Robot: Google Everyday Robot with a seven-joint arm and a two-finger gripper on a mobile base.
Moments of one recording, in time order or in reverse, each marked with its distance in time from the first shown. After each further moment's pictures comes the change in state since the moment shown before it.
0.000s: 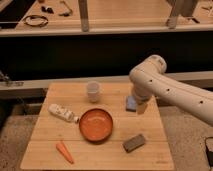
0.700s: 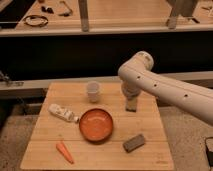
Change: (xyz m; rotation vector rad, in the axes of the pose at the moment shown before) arm -0.038 -0.035 0.001 0.040 -0.011 -0.056
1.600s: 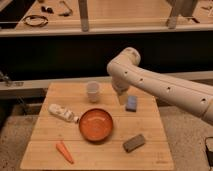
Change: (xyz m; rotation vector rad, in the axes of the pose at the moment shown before) arm -0.035 -0.042 0.012 0.037 -0.030 -0.066
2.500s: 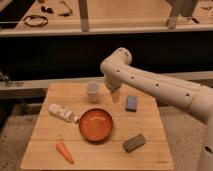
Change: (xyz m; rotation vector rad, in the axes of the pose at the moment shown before) arm -0.028 -0.030 0.022 0.026 -0.050 -0.090
